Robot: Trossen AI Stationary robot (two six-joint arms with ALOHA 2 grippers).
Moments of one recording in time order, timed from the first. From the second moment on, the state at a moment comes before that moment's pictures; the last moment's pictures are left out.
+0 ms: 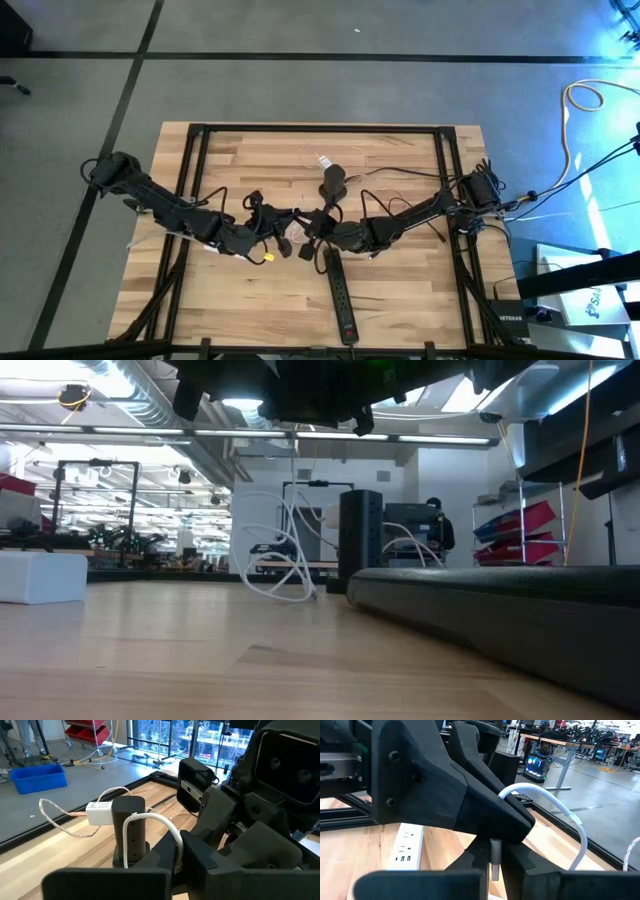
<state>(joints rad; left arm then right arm) -0.44 1.38 0.78 0.32 -1.01 -0.33 0.29 1.90 1.11 0.61 0.68 0.03</state>
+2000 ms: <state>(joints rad) -0.44 1.34 0.78 0.22 -1.01 -0.35 0.29 1.90 1.11 0.63 0.73 0.02</state>
